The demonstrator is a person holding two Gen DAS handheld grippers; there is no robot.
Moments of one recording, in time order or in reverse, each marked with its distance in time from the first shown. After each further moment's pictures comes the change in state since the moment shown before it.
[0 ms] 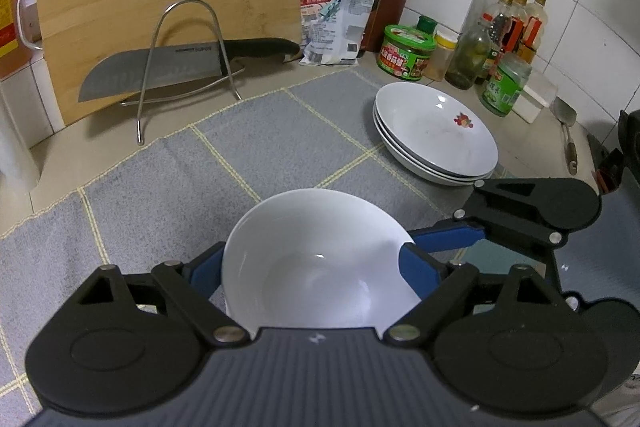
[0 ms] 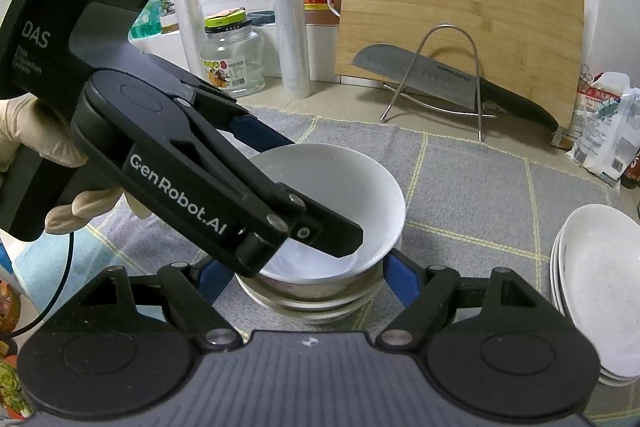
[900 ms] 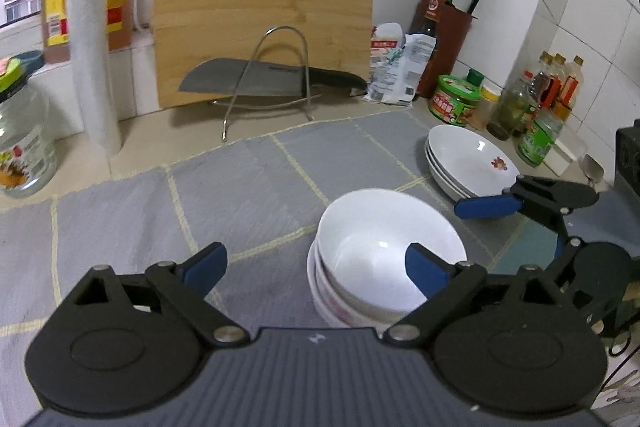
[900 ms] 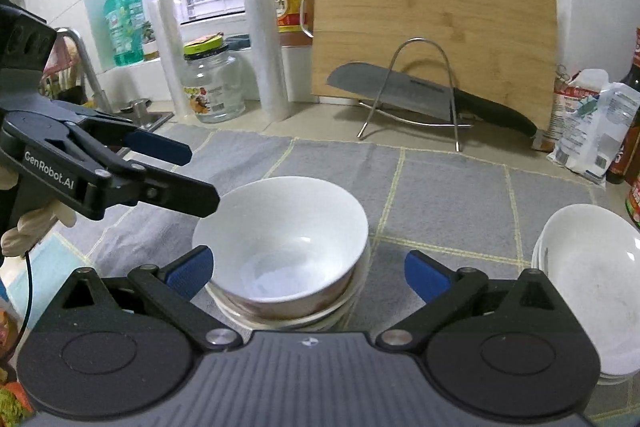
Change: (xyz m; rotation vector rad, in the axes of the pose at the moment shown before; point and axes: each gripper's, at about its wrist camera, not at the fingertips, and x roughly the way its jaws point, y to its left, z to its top) left arm -0.056 0.029 -0.041 -0.151 -0.133 0.113; right arm -0.007 -0.016 0.001 0.035 -0.065 -0.020
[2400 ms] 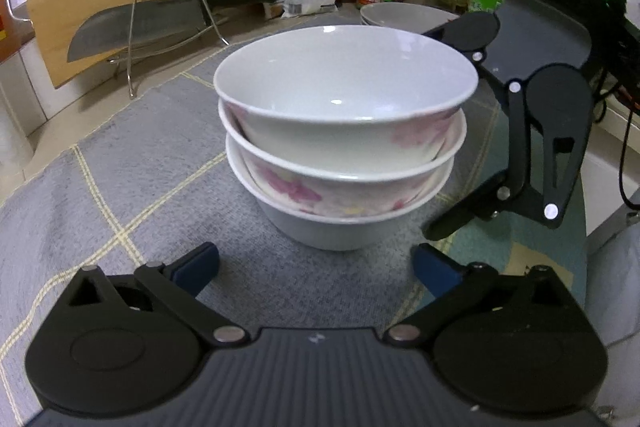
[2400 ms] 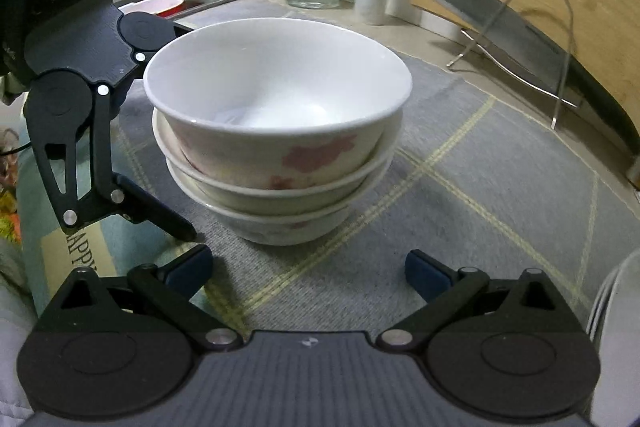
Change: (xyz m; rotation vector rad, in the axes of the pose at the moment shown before) left arm 0.068 -0.022 -0.068 0.368 0.093 -0.084; right arm 0.063 -0.032 -0.035 -0.389 0.228 0.237
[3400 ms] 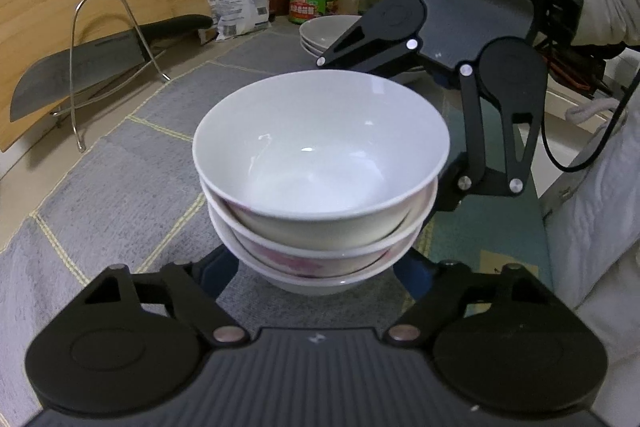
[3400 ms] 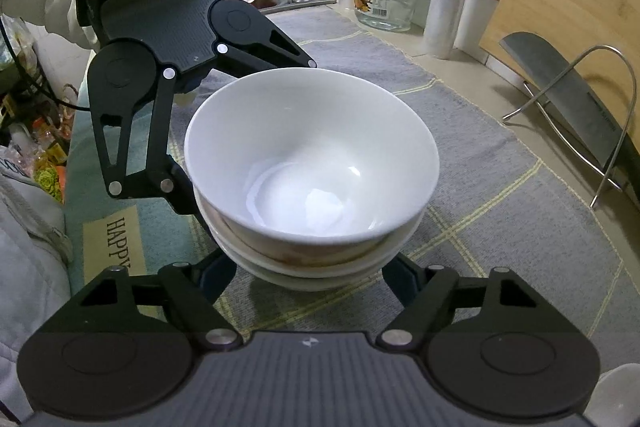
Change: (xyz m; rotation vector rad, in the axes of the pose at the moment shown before) left arm 0.000 0.015 0.028 0.152 -0.007 -0.198; right arm -0.012 -0.011 0.032 -0.168 0.004 0.155
